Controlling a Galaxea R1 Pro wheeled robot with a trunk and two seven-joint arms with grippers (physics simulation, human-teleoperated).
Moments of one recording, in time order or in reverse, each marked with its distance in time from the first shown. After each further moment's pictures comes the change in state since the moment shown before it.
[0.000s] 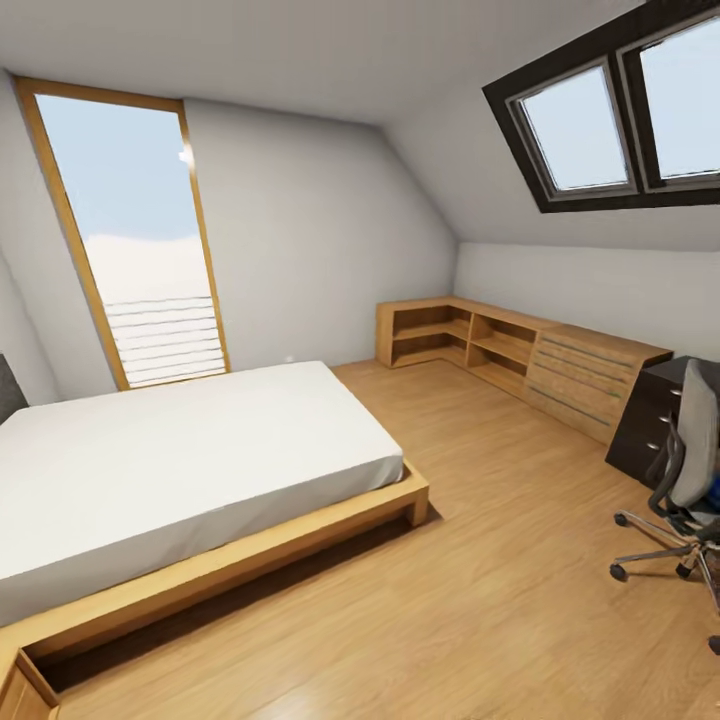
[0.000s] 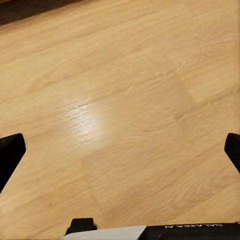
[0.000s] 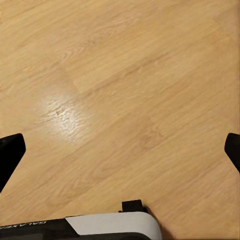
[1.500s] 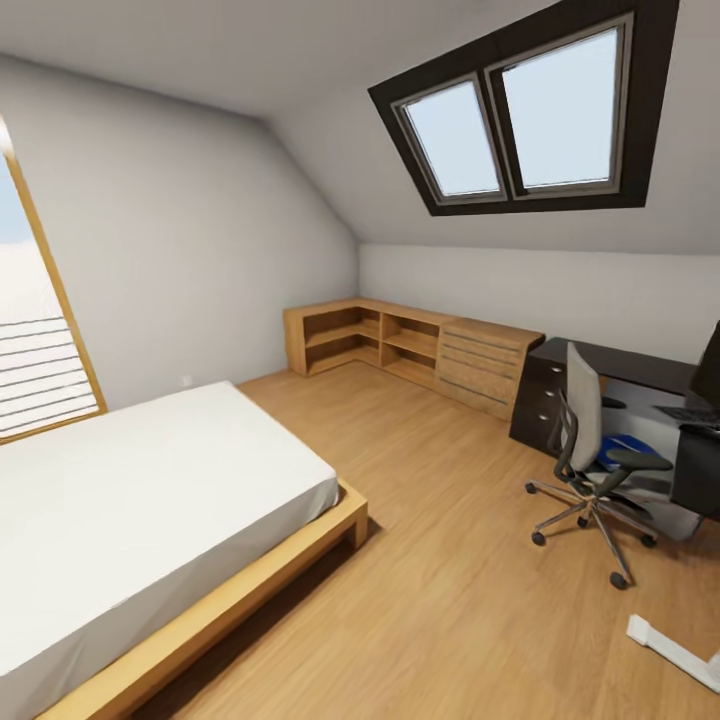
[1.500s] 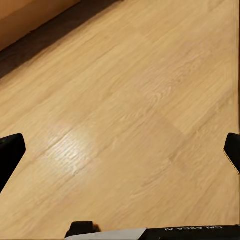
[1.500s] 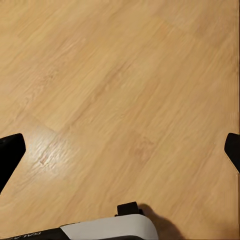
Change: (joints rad) left arm 0.000 0.001 0.000 0.038 -0.001 -0.056 -0.001; right arm 0.000 -0.005 -0.080 -0.002 0.002 -0.002 0.000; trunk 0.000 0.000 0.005
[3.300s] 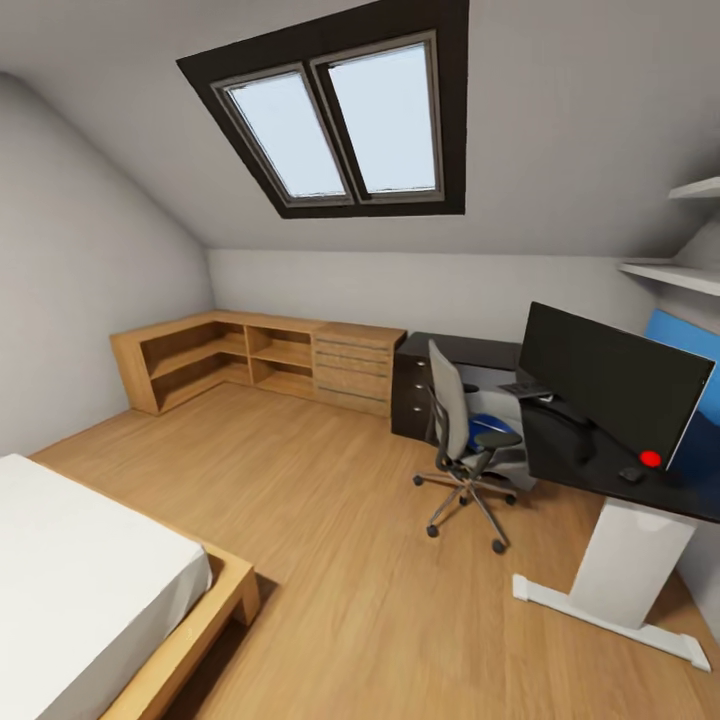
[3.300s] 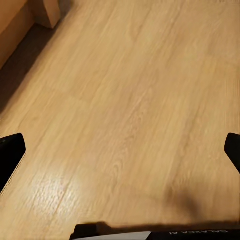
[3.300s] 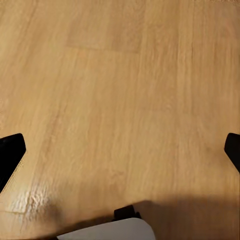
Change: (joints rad) left arm 0.000 0.009 0.003 0.000 0.003 0.000 0.001; right arm 0.000 -0.009 -0.027 0.000 -0.042 0.000 0.001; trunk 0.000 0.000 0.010
